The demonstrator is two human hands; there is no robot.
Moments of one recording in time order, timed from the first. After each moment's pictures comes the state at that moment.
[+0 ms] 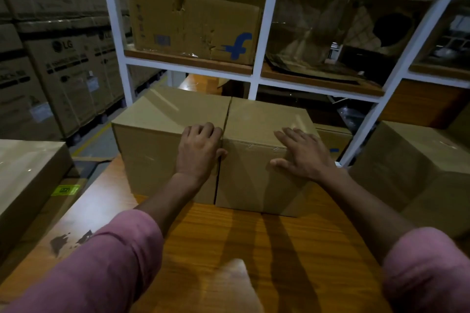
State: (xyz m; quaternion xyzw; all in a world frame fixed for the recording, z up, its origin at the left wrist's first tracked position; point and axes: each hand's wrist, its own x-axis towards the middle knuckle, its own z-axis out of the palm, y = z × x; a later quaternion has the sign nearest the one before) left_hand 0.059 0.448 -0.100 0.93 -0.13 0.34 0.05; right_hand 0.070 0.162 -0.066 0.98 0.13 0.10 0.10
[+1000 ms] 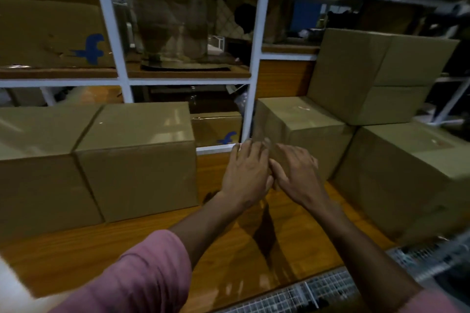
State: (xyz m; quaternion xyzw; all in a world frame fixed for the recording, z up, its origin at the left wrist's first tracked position) left_hand -0.053 0.090 -0.082 0.89 -0.39 0.21 0.10; right_hand -0.109 -0.062 -0.088 0.95 -0.08 0.28 -0.13
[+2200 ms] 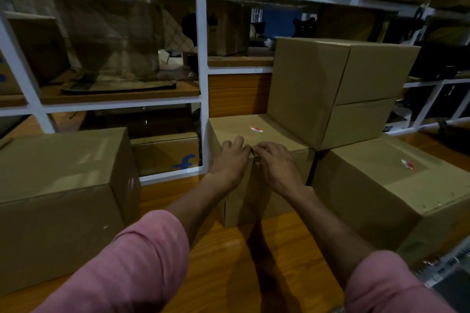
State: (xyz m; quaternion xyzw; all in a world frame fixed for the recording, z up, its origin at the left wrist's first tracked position) left_hand 0.042 -0.076 -0.049 0.92 -0.37 0.08 0.04; right_hand -0.017 -0.230 -0.079 0.97 0.00 0.24 -0.07
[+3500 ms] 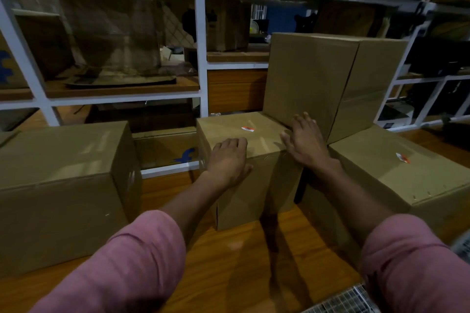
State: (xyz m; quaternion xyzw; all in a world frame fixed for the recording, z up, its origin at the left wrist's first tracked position) left_hand 0.023 -0.075 -0.053 0.93 -0.35 0.10 0.11; right_hand -0.027 -0.303 -0.039 0.97 -0.13 0.21 -0.05
